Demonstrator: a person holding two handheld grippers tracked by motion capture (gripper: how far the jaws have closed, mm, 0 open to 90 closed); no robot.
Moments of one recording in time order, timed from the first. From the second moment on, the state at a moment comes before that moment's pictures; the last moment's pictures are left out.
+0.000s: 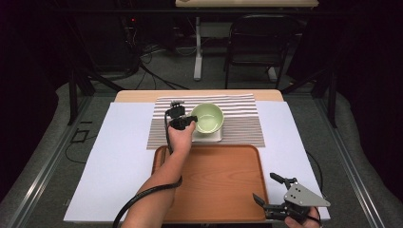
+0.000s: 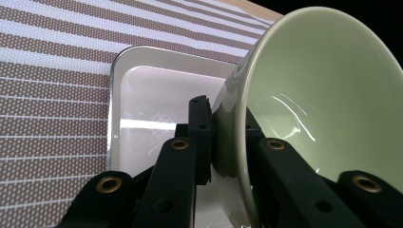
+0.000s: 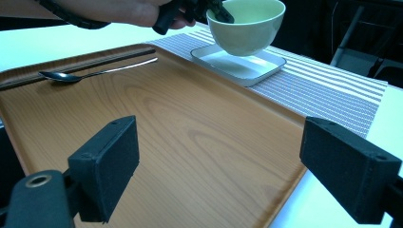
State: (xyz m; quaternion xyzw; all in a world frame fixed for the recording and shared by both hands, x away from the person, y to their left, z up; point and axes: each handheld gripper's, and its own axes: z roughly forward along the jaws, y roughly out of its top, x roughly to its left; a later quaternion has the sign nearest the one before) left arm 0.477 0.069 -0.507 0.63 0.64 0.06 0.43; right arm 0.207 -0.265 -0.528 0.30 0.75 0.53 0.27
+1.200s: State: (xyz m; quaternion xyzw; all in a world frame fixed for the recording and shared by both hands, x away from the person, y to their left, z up) left arm 0.418 0.063 -0.491 0.69 0.57 0.02 0.44; right arm 0.205 -0.262 -0.527 0.30 0.75 0.52 0.27
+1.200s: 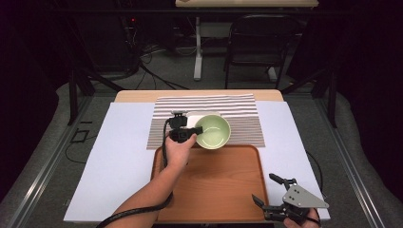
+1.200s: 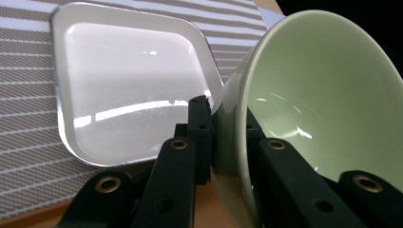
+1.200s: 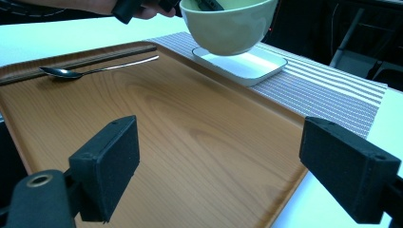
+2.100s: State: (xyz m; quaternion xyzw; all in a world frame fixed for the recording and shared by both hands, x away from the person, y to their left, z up) left arm 0.378 0.029 -0.500 0.74 0.52 -0.02 0.43; right arm 0.204 -0.261 -0.527 0.30 0.75 0.52 0.27
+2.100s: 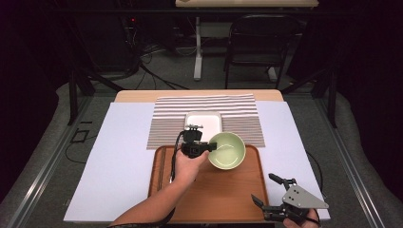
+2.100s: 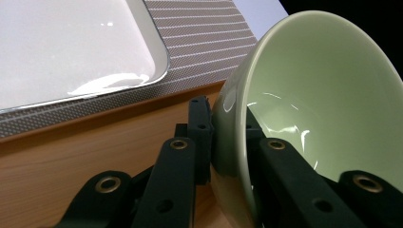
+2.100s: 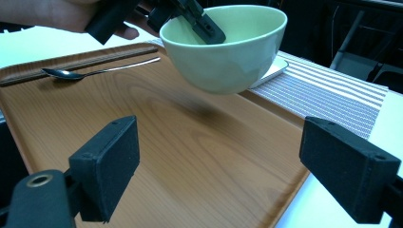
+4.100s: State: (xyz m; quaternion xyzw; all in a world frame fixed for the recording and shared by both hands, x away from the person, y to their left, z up) left arm 0.354 -0.040 -0.533 0.78 0.50 -0.08 0.37; right arm 0.202 -0.259 -0.525 0.28 0.75 0.53 0.28
